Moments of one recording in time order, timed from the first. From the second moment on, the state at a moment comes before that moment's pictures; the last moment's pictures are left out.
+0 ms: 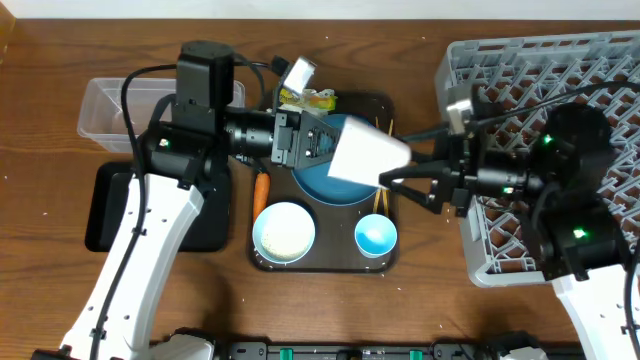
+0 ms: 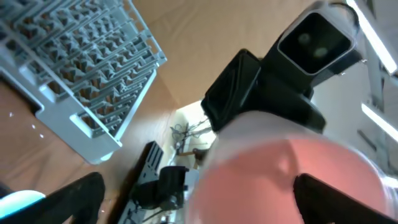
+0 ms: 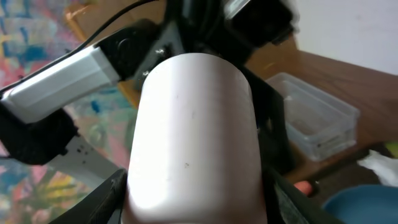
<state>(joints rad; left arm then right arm) -0.23 1.40 1.36 -0.58 1.38 -0.47 0.19 1.07 1.09 -0.22 -1.18 0.33</state>
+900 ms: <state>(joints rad) -0.02 1.40 1.36 -0.58 1.35 -0.41 -0.46 1.05 1.13 -1.02 -0.03 0.31</state>
